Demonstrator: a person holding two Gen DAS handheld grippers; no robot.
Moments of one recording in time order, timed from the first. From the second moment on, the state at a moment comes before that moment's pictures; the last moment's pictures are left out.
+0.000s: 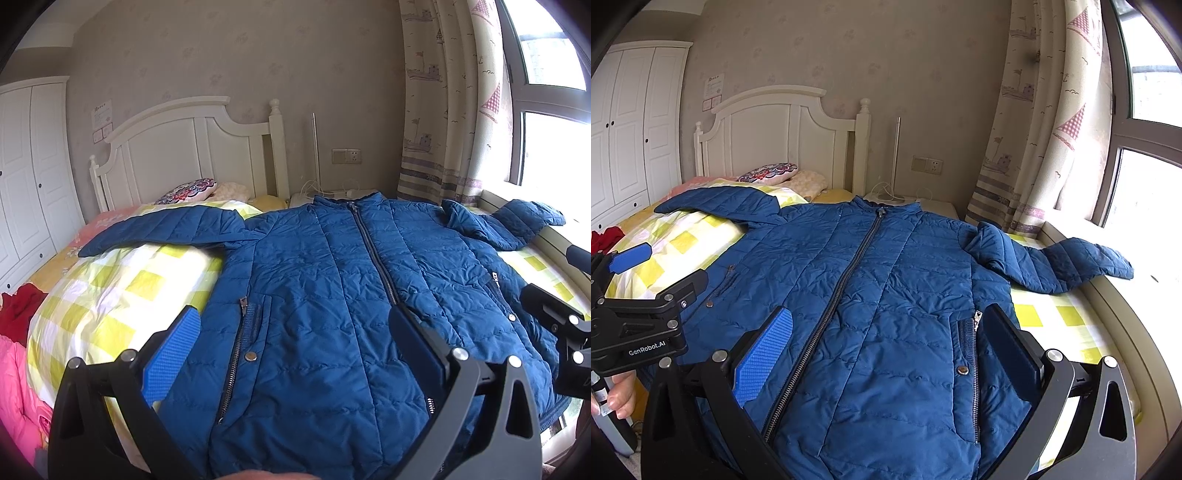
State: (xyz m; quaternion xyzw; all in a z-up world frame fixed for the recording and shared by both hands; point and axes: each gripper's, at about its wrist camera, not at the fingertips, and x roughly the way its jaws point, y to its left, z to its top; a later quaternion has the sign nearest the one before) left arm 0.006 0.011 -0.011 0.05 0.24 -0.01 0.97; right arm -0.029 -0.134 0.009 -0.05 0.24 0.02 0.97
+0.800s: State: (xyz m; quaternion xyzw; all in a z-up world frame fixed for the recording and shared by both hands) left arm 0.005 0.013 -0.011 0.05 0.24 -0.01 0.97; right arm -0.029 -0.133 0.010 -0.05 0.25 0.03 0.97
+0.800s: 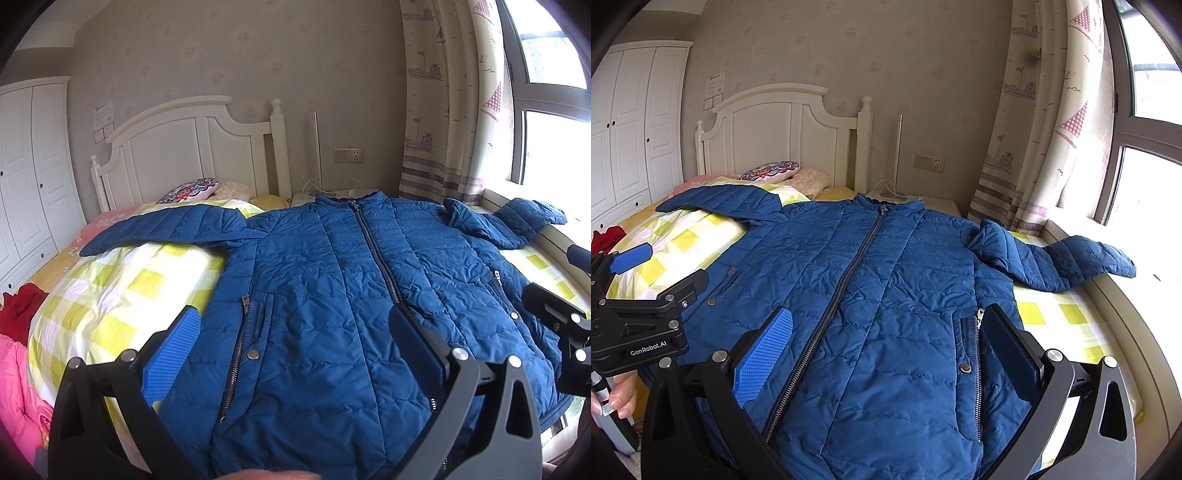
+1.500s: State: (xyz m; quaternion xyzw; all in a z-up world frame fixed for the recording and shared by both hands) left arm 0.004 0.014 -0.011 0.05 0.23 0.00 0.97; right arm -0.028 -0.132 0.008 -0.05 0.25 0.03 0.97
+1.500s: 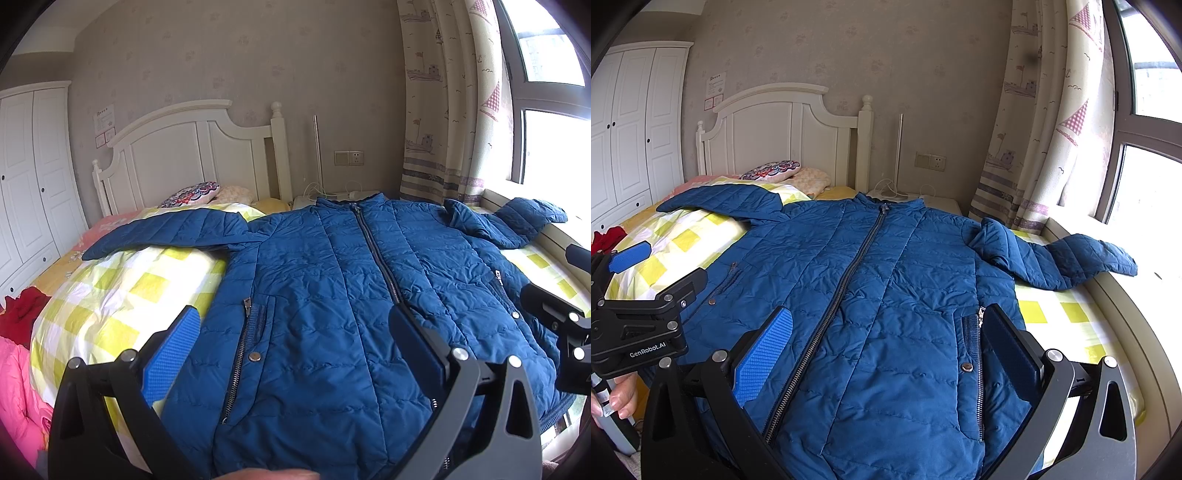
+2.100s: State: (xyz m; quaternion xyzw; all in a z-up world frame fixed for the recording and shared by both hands) left arm 0.100 -0.020 -0.051 0.16 0.31 -0.03 0.94; right arm 0.040 -0.217 -0.036 0.02 0.34 -0.03 0.94
